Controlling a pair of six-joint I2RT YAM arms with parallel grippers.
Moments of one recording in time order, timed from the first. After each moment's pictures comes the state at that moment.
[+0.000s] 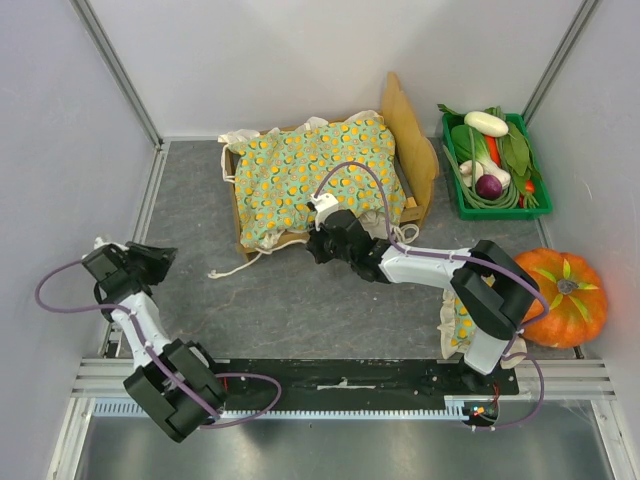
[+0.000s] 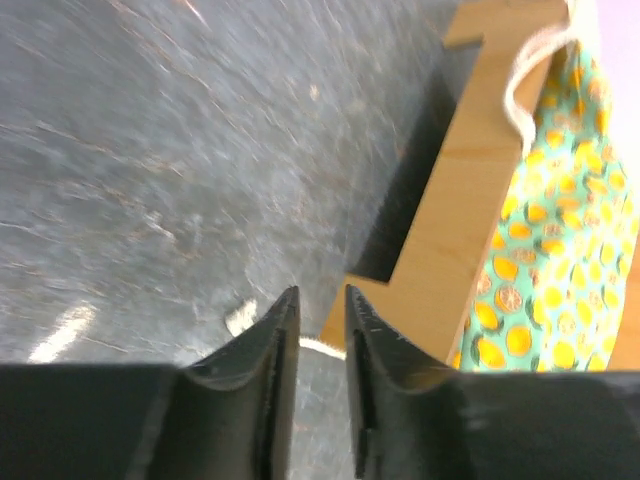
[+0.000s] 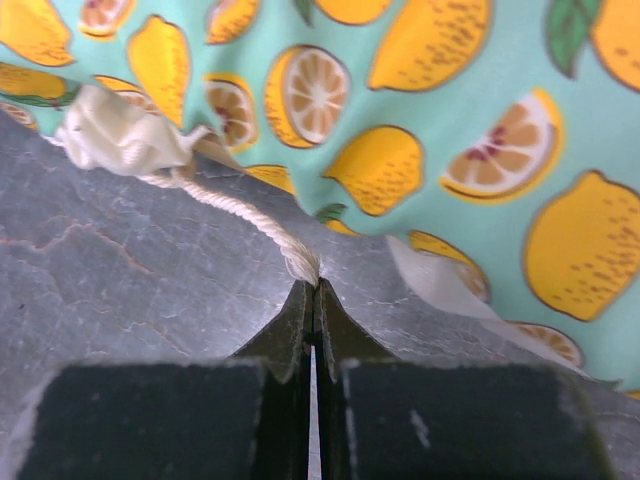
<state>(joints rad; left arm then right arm) 0.78 0.97 0.55 -0.24 0.54 -0.65 0.87 1.74 1.00 0.24 0.08 0.30</state>
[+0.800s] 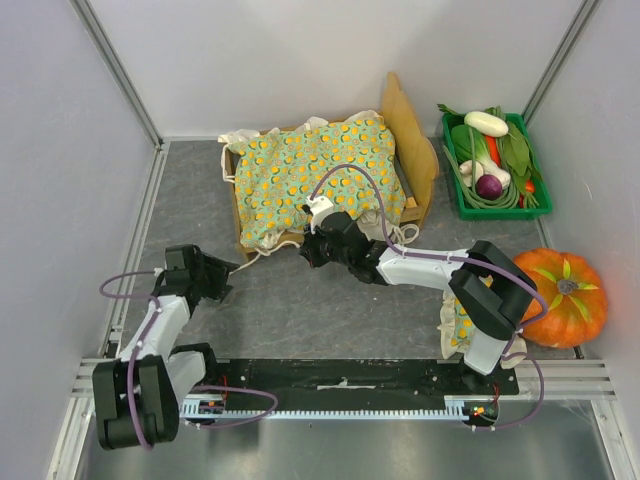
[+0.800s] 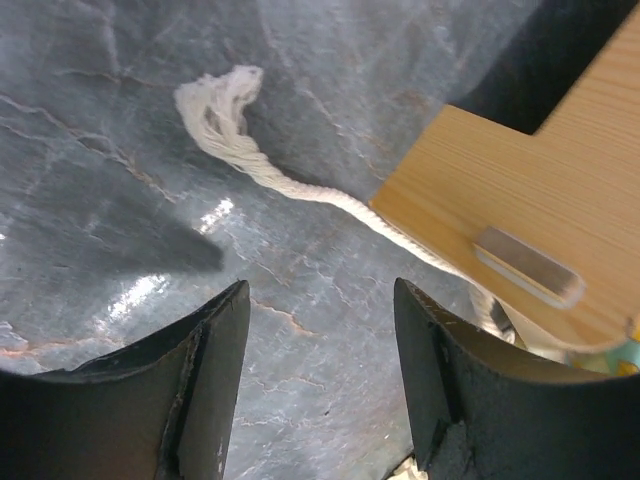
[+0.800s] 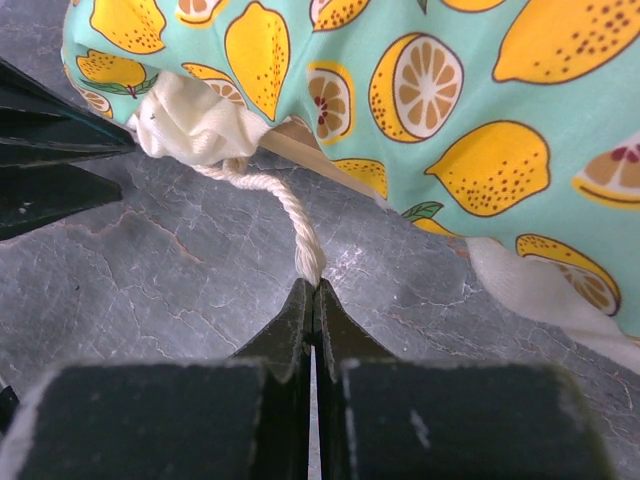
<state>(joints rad) 0.14 0.97 0.37 -0.27 0.19 -1.09 0.89 1.75 1.02 0.25 0.00 0.34</state>
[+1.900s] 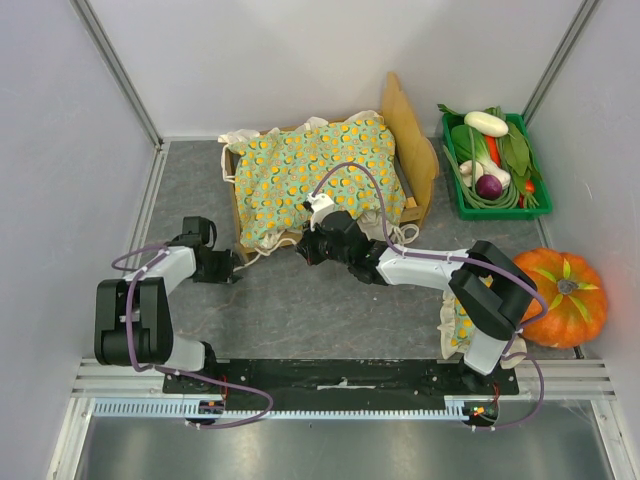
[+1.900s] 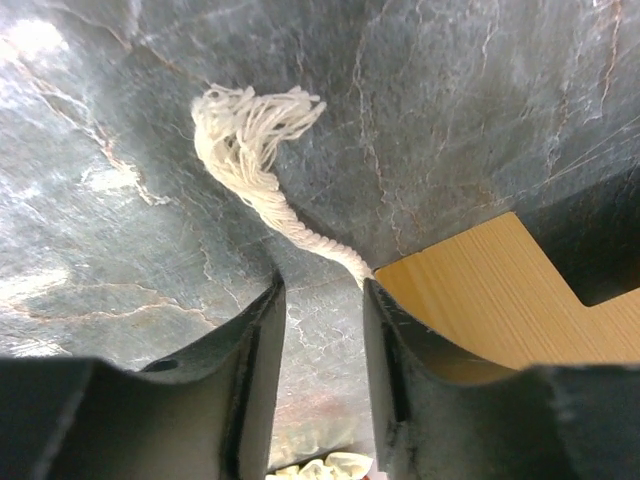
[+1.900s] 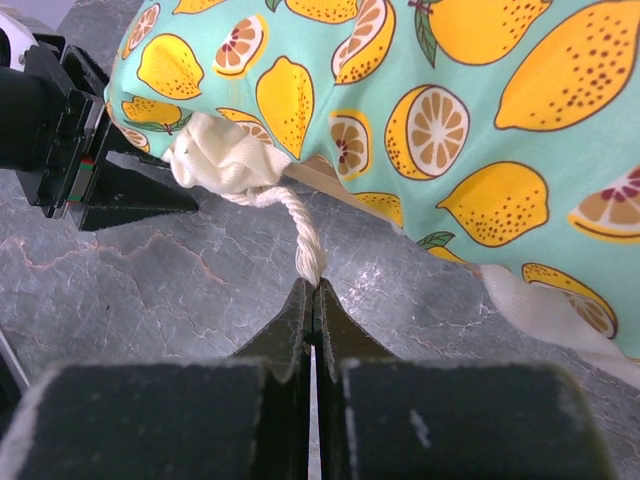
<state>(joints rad) 0.04 1.43 0.67 -0.49 0.11 -1.43 0.89 1.75 1.02 0.31 -0.01 0.38</state>
